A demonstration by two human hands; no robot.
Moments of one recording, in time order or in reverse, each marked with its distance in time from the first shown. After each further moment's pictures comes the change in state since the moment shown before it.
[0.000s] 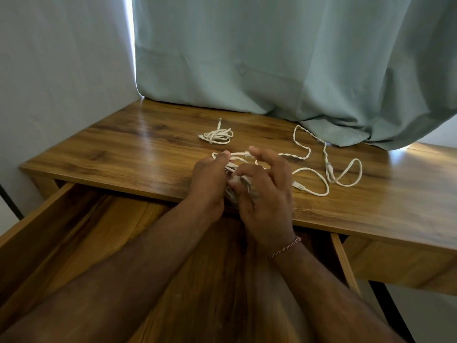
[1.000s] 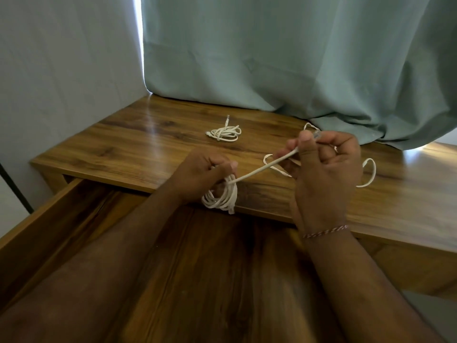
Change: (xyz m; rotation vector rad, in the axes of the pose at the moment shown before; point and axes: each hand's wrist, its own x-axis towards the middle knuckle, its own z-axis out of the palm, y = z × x) left_hand 0.032 0.018 -0.063 0.685 -0.501 0.600; right_hand 0.052 -0.020 -0.039 0.825 0.379 0.709
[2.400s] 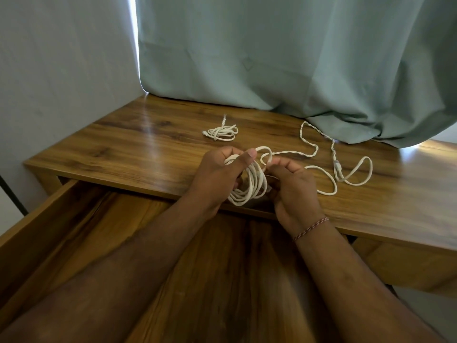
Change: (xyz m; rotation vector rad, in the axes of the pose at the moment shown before) left_hand 0.002 0.035 0.052 -0.360 0.234 -0.350; right_hand 0.013 0.057 -0.020 -0.096 -0.112 0.527
